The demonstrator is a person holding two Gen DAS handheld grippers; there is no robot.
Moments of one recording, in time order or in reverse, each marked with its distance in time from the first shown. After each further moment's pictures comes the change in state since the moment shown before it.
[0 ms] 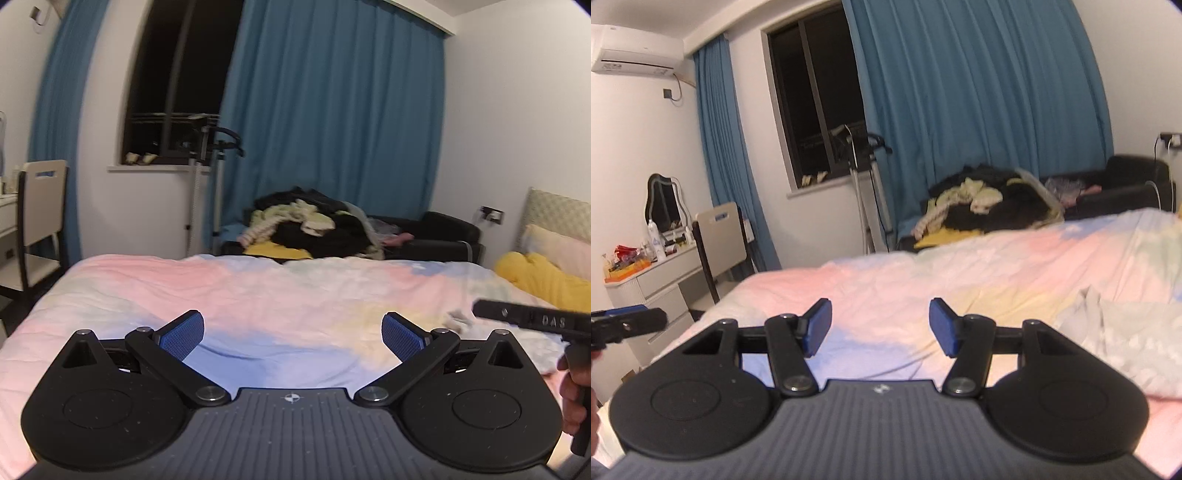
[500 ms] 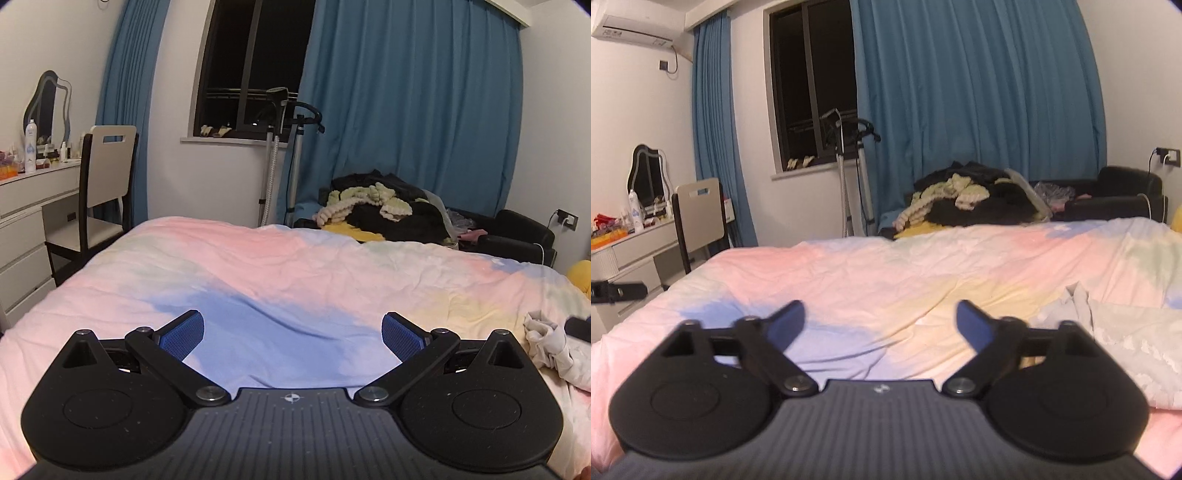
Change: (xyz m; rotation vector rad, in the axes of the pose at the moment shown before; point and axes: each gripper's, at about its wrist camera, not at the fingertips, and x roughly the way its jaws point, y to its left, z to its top) left arm 0.034 0.036 -0.031 -0.086 0.063 0.218; right arm 0.024 -0.021 -0.036 -0.085 -0.005 -0.061
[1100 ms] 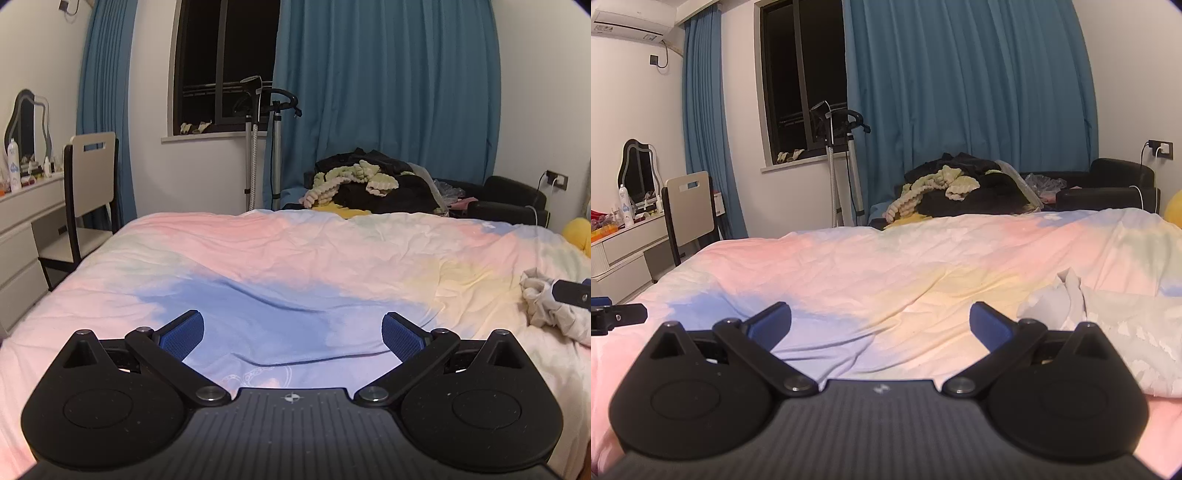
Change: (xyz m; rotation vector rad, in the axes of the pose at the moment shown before) left arm 0.003 -0.020 -0.012 0.114 0.043 -0.004; right arm 0.007 -0.007 -0.015 0.012 0.036 -0.023
